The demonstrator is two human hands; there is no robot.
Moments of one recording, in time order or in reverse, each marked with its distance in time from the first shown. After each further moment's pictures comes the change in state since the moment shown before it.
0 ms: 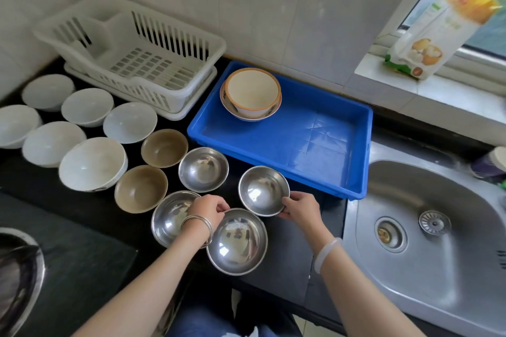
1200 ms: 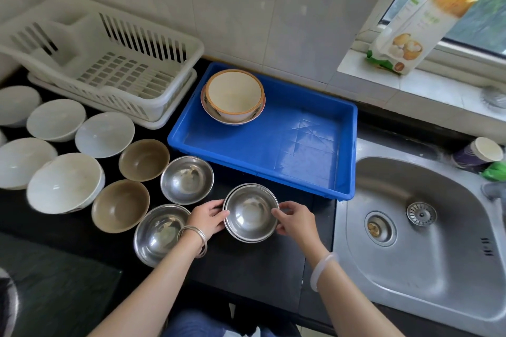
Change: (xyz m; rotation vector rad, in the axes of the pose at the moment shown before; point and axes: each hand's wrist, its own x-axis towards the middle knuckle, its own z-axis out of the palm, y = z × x) left_hand 0.023 0.010 0.030 -0.878 -0.139 -0.220; right_hand 0.004 0.018 -0.012 -0.195 0.048 -0.026
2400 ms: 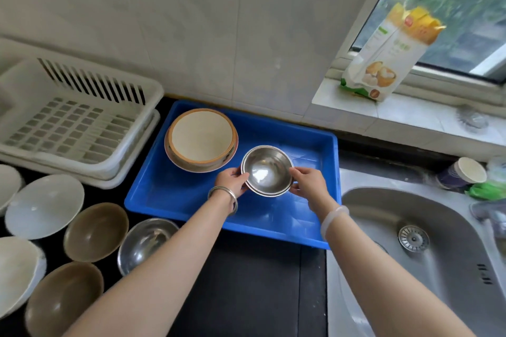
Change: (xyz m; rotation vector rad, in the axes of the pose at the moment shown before) left_hand 0.110 0.155 0.115 -0.144 -0.059 0.049; right_hand 0.151 -0.100 -0.084 0.321 0.141 -0.013
